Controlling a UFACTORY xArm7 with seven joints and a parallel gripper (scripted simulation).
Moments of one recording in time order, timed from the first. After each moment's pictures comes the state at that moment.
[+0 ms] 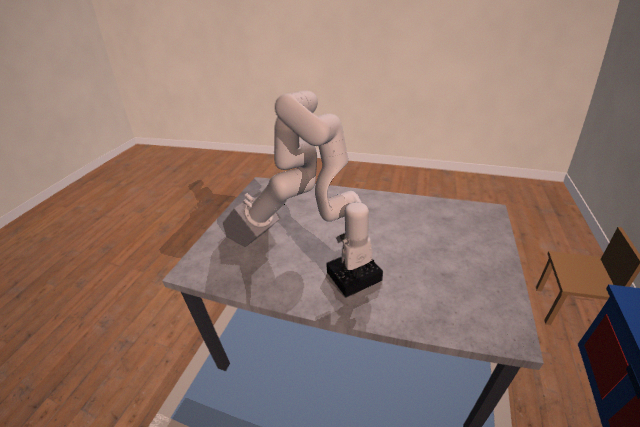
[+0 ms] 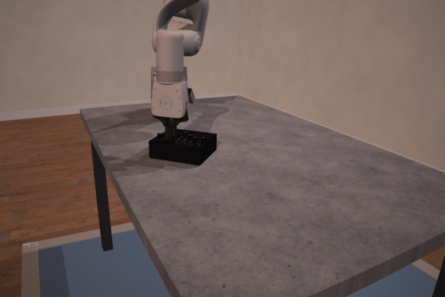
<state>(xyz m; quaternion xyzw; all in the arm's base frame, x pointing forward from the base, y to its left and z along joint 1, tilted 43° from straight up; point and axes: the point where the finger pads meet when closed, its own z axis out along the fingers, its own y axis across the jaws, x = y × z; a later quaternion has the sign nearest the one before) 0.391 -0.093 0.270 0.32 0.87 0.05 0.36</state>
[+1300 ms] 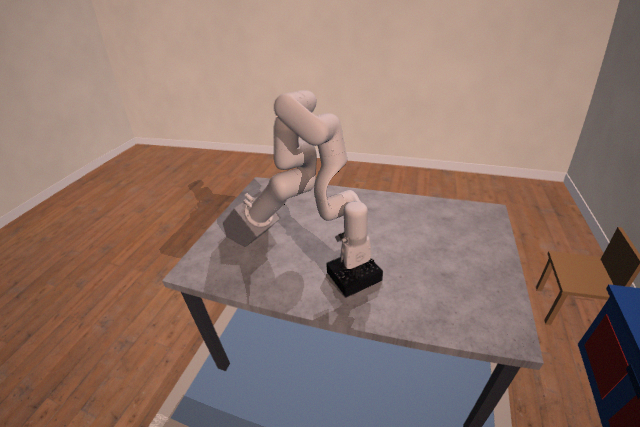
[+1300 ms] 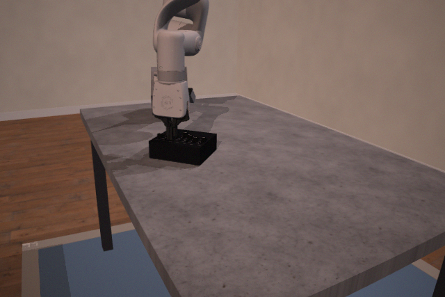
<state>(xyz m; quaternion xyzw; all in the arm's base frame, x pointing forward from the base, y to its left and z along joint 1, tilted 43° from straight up) 0.387 -0.089 0.266 0.32 0.87 0.05 0.36</state>
